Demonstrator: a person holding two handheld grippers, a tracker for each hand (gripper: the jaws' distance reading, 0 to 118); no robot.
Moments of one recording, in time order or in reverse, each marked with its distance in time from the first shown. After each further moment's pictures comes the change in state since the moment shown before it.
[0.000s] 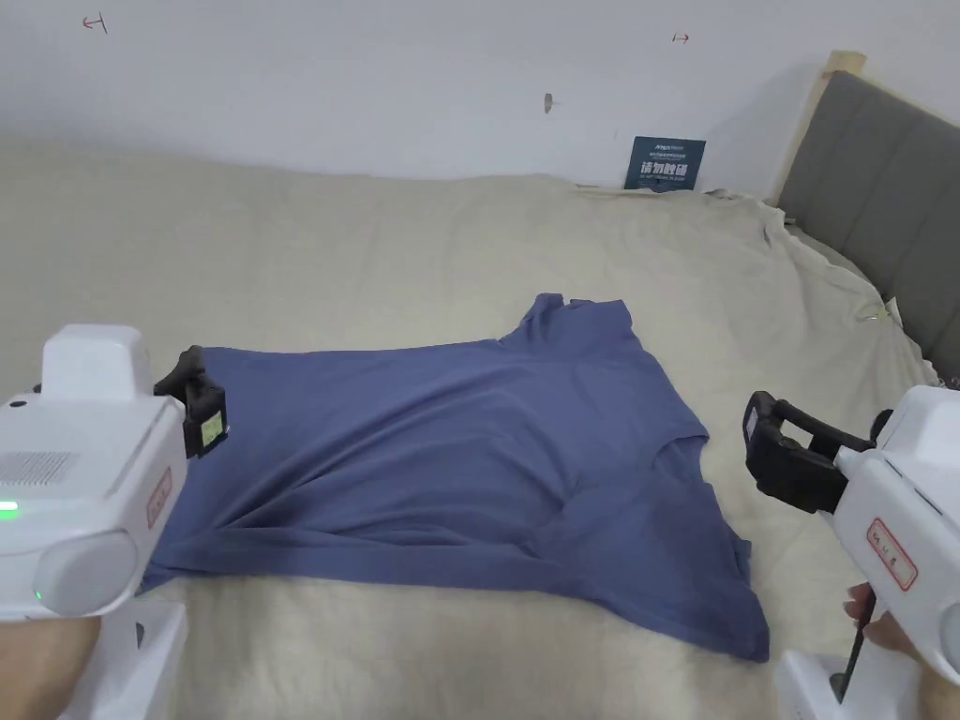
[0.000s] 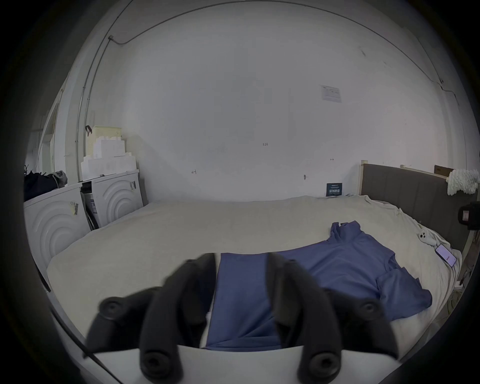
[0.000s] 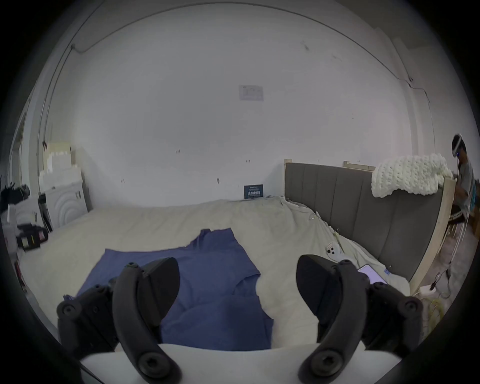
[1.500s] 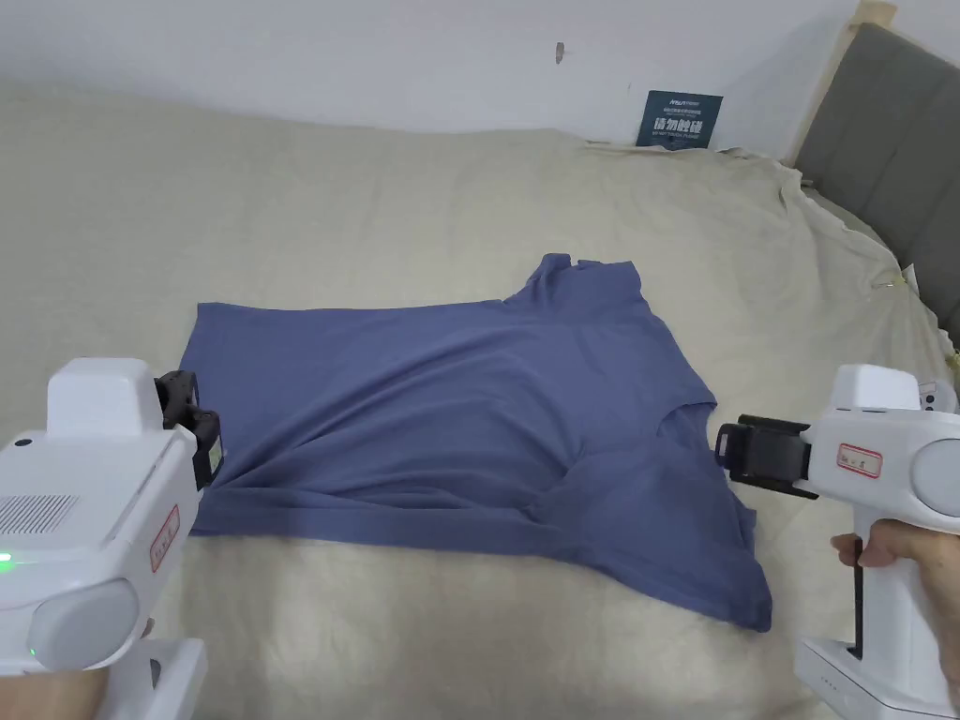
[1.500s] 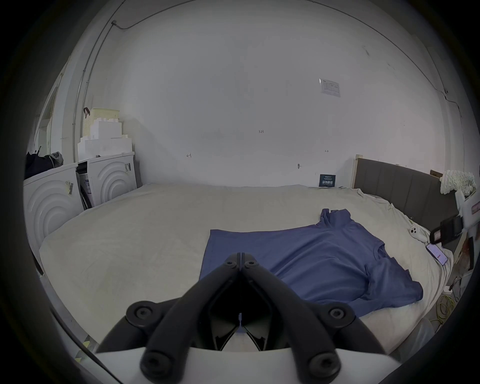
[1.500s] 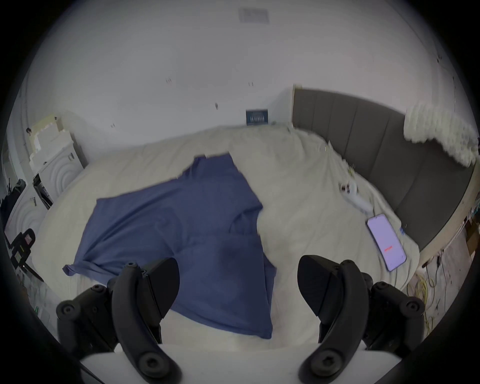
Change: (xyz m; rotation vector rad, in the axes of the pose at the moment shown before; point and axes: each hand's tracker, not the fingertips) left arm 0.005 -0.028 0.011 -0.073 -0.037 0.052; right arm 0.024 -0.016 -0.097 -0.590 0.010 -0.005
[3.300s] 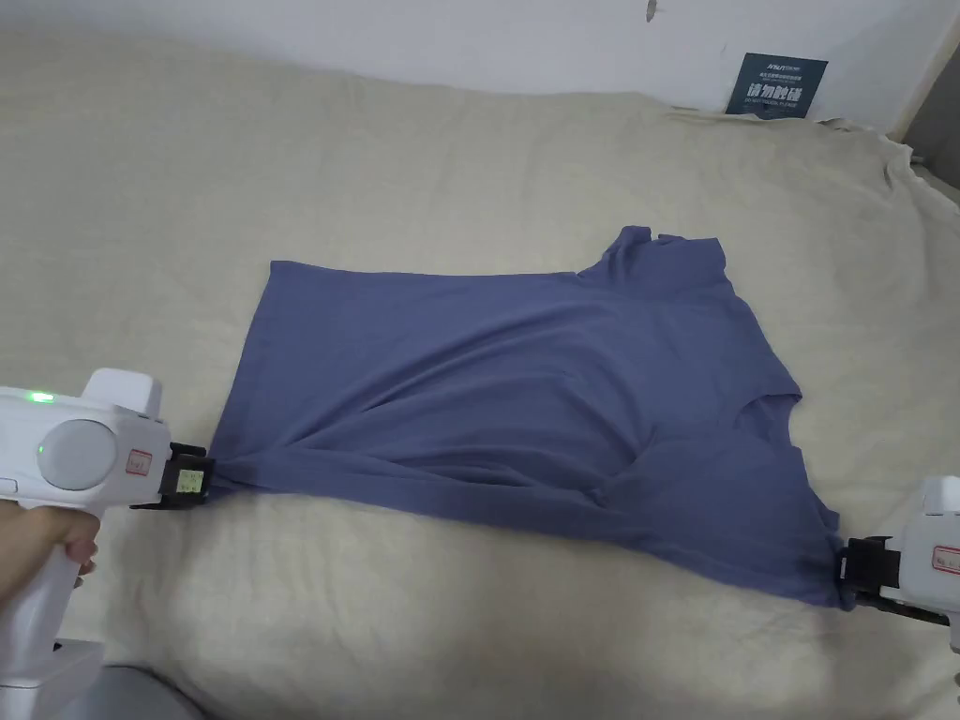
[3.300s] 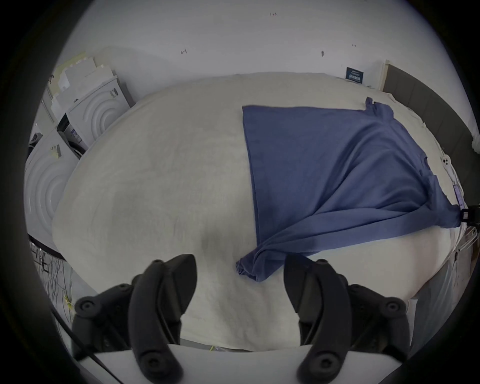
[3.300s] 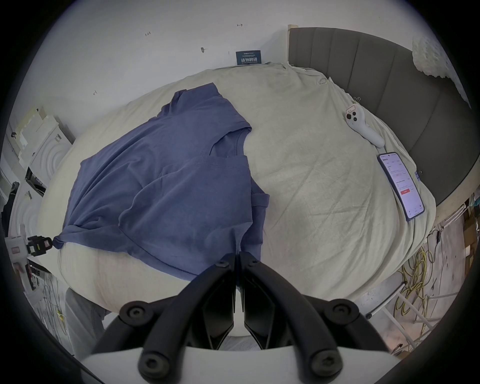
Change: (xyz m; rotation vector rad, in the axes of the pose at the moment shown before) left arm -0.094 -0.050 -0.092 -0.696 0.061 -0.099; right arm 0.016 -0.050 -0.026 -0.223 0.005 -0.027
